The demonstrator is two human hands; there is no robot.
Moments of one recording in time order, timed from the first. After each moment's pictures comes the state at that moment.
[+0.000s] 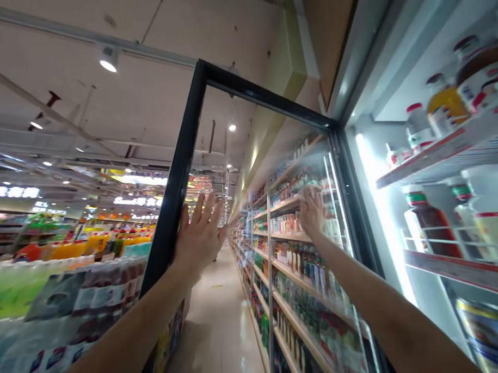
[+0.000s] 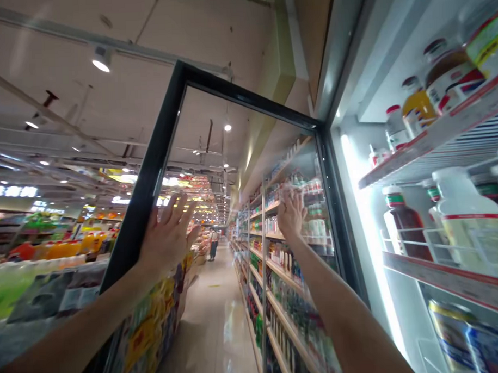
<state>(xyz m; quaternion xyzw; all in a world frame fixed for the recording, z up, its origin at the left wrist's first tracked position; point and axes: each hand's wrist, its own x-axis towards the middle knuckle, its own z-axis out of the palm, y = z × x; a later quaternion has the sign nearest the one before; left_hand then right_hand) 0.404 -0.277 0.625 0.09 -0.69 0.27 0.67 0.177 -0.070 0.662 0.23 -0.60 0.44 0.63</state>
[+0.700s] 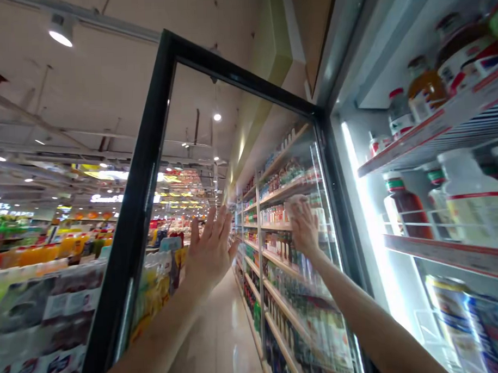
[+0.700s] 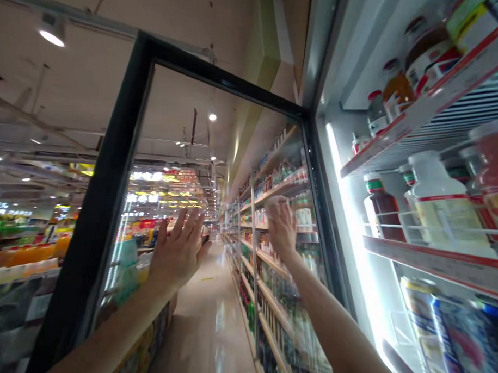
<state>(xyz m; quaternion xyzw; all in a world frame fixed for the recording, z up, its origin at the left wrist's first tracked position) 0.354 -0.240 0.583 0.02 -0.70 0.25 0.67 0.158 -0.054 0.591 0.26 -0.63 0.38 0.62</state>
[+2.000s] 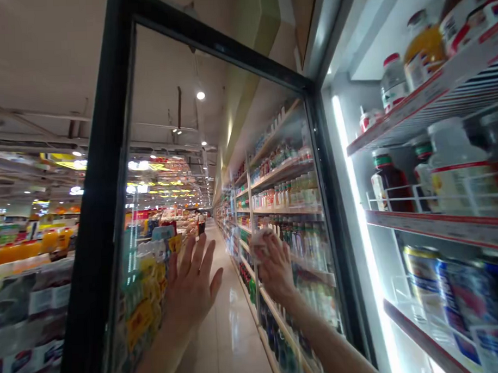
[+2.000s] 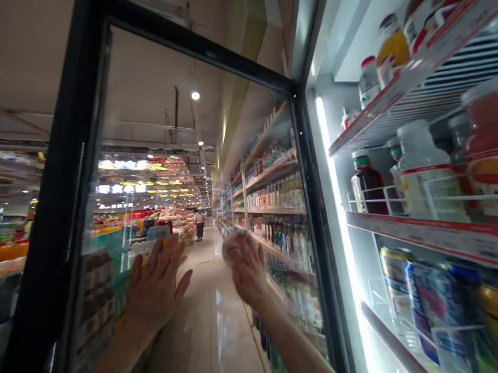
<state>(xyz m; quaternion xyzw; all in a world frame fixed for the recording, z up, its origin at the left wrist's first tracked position) 0.349 -0.257 0.496 0.01 -0.70 0.24 0.67 0.179 -0.092 0.455 0.38 -0.60 0.27 0.65</state>
